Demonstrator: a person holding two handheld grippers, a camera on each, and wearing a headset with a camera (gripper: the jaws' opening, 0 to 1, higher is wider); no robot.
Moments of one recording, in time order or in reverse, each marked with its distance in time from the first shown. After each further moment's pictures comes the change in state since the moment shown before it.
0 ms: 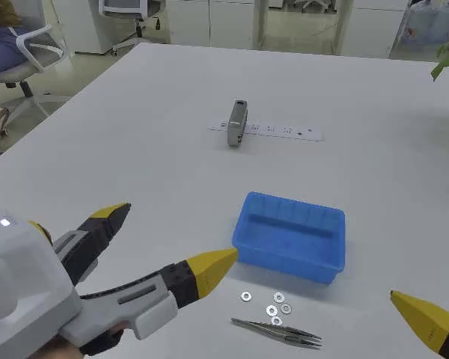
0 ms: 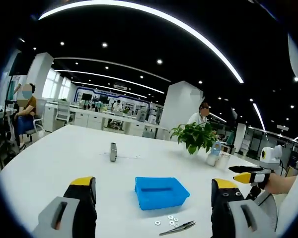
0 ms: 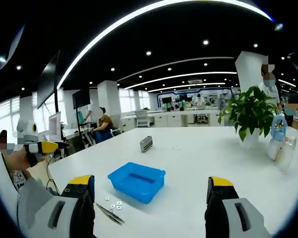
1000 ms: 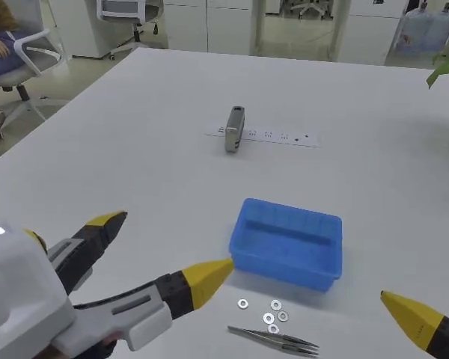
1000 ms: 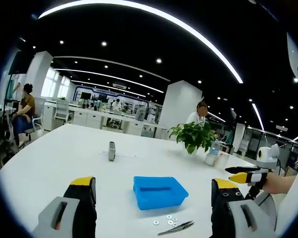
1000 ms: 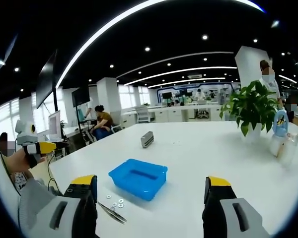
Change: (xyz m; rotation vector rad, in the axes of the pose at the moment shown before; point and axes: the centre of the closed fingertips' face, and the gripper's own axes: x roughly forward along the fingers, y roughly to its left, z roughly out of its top) left arm -0.001 -0.001 -0.001 -0.006 0.008 -0.008; right arm -0.004 -0.003 -0.020 -0.021 0.098 -0.014
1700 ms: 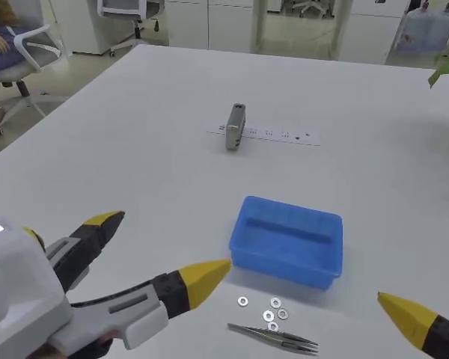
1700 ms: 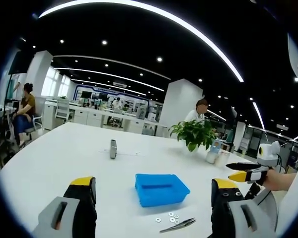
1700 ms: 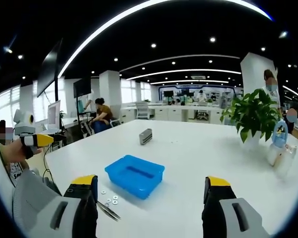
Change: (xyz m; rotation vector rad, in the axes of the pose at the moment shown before) left arm -0.002 0.005 -0.006 0.009 0.021 0.007; right arm 0.002 -0.003 0.001 -0.067 0.013 -0.020
